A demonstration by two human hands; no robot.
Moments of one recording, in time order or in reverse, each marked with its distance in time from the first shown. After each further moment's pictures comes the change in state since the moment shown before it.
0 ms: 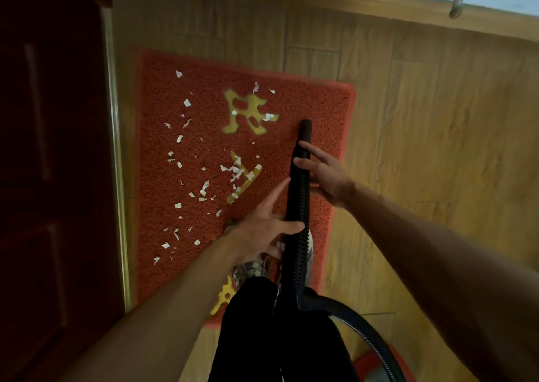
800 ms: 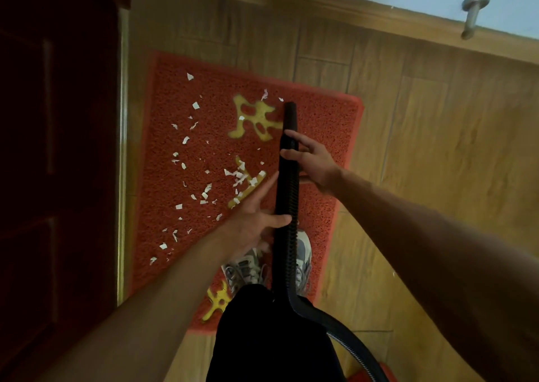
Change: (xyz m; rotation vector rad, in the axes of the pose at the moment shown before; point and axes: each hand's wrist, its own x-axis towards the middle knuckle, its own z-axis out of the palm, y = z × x) left_hand 0.000 0.008 -0.017 -0.124 0.095 0.100; right_hand 0.019 -0.037 0.029 -0.130 -0.070 -0.056
